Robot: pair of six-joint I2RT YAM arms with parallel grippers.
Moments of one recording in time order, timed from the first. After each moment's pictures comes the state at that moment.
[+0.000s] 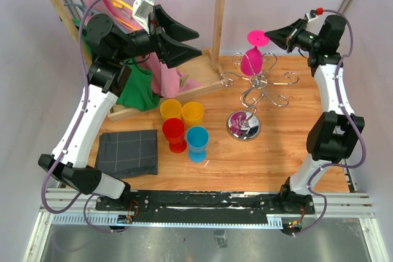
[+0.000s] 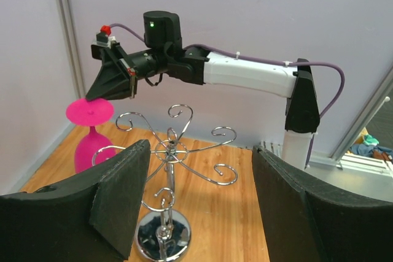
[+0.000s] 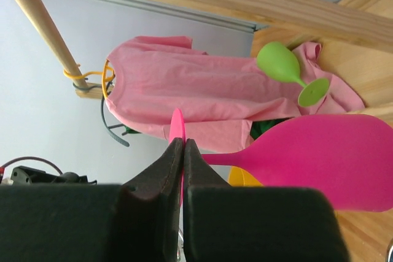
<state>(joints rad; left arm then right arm) -0.40 1.44 1.79 0.05 0.97 -0.45 -0.16 1.76 1.68 -0.01 -1.02 1.20</state>
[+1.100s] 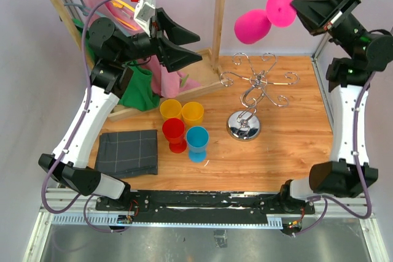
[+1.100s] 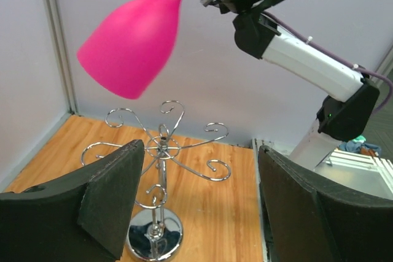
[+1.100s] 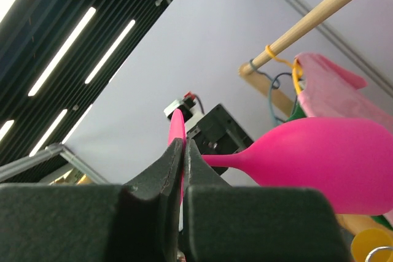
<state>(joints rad) -0.40 1.43 1.73 0.11 0.99 -0.48 -0.19 1.45 1.72 0.68 -0.94 1.85</state>
